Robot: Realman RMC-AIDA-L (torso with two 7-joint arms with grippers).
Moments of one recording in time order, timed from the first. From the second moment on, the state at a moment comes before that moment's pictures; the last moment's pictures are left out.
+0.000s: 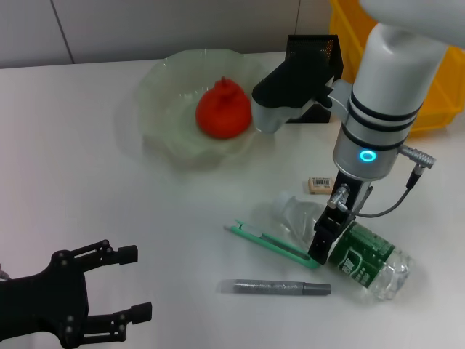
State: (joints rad) left arm -0.29 -2.02 0.89 0.61 1.83 1.81 -1.10; right arm 0.96 2.09 -1.57 -0.89 -2.66 -1.63 2.81
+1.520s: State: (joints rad) left arm -0.34 -2.03 0.74 0.56 1.82 1.82 -1.21; right arm 0.59 2.08 -1.23 -1.28 -2.25 -1.64 2.07
